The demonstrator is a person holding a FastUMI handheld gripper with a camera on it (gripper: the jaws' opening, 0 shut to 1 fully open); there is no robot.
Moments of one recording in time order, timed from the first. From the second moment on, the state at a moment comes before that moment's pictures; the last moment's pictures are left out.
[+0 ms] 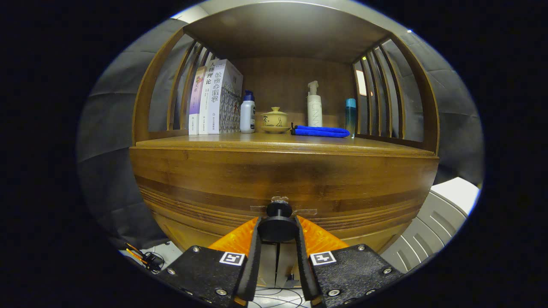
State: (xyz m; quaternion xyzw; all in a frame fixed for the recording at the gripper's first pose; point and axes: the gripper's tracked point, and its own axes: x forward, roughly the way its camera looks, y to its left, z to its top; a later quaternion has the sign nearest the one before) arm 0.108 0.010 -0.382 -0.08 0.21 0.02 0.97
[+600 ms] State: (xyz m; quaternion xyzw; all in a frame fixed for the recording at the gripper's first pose) arm 0.072 0.005 -0.374 -0.10 0.21 0.01 0.97
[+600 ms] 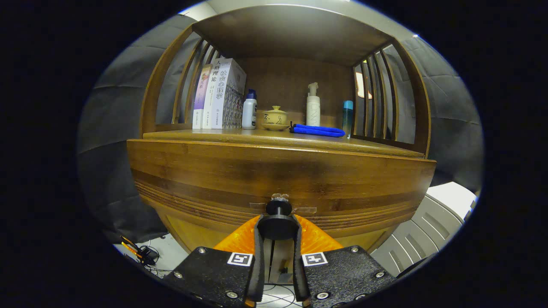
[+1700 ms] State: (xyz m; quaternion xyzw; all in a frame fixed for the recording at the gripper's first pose) arm -0.078 0.011 -0.352 -0.10 0.25 0.03 0.96
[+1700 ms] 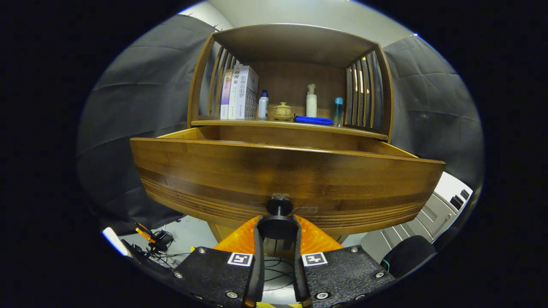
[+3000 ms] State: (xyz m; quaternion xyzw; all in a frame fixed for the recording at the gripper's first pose) arm -0.026 0.063 -0.215 -0.06 0.18 0.11 0.97
